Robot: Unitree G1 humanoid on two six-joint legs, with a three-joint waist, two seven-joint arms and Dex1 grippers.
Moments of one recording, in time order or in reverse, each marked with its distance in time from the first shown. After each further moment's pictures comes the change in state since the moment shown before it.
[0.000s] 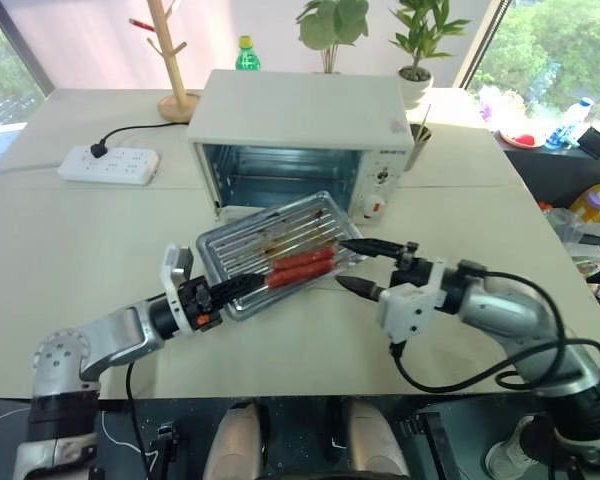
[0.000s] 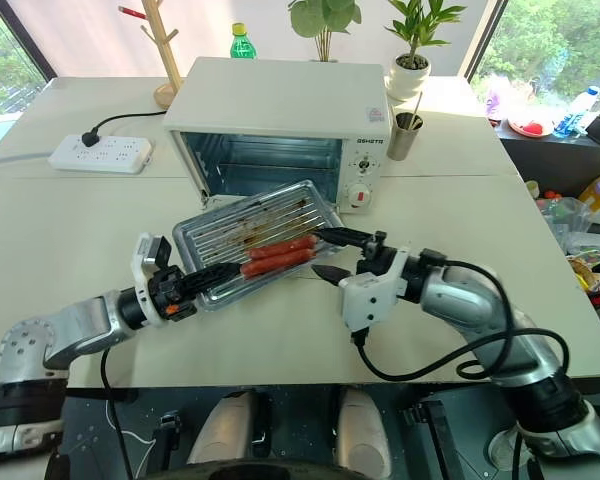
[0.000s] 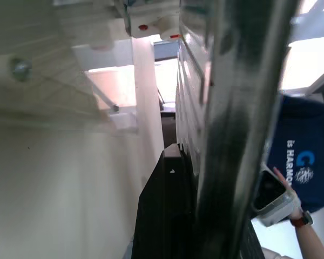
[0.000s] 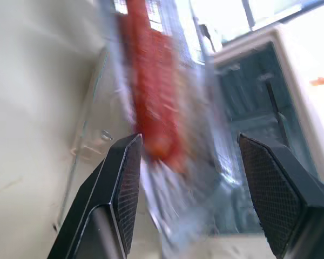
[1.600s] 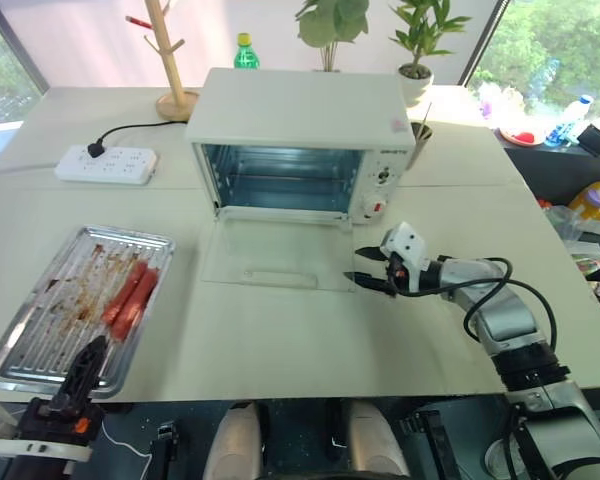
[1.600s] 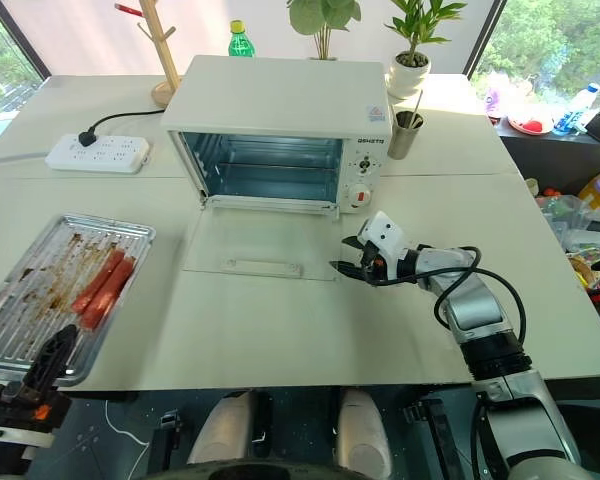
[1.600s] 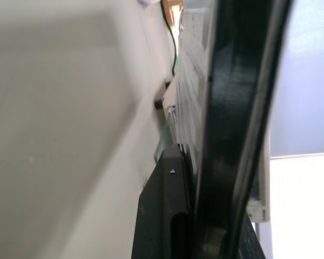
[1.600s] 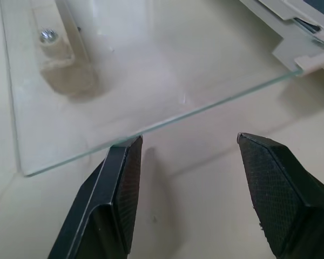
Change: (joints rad) left arm 0.973 -0.270 0.365 -0.592 -0.005 -0.720 -0.139; right arm -0.210 0.216 0.044 0.514 0.347 0.613 0.202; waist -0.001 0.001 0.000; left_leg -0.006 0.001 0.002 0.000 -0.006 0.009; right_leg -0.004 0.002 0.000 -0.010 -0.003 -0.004
